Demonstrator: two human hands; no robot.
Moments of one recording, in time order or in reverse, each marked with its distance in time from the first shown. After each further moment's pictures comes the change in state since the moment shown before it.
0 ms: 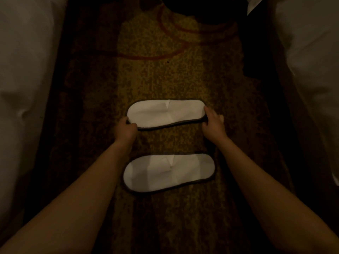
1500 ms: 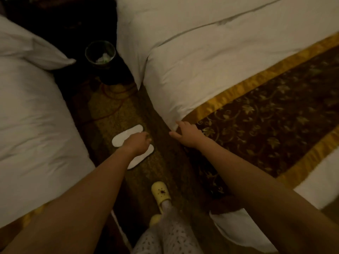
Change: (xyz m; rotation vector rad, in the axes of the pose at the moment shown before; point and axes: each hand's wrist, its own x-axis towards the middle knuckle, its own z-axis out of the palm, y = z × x) left_hand -0.546 0.373 -0.129 1.191 -0.645 0.597; right_hand -0.410 -0.191 -0.534 -0.009 -0.246 0.298
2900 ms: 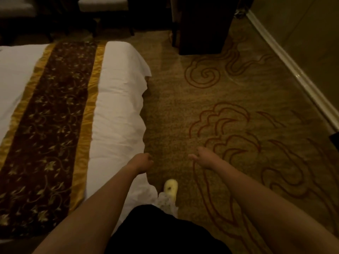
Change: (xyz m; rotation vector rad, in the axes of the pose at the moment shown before) left_hand -0.309 0.581 0.439 0.821 -0.347 0.818; right_hand -0.663 0.548 0.193 0.744 0.439 0.936
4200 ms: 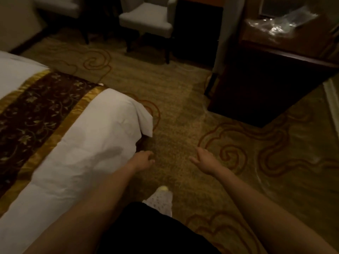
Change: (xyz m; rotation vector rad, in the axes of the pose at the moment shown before) left_hand 0.609 0.207 -0.459 -0.278 0.087 -0.184; right_hand 0.666 -0.036 -0.561 -0.235 -0.032 -0.373
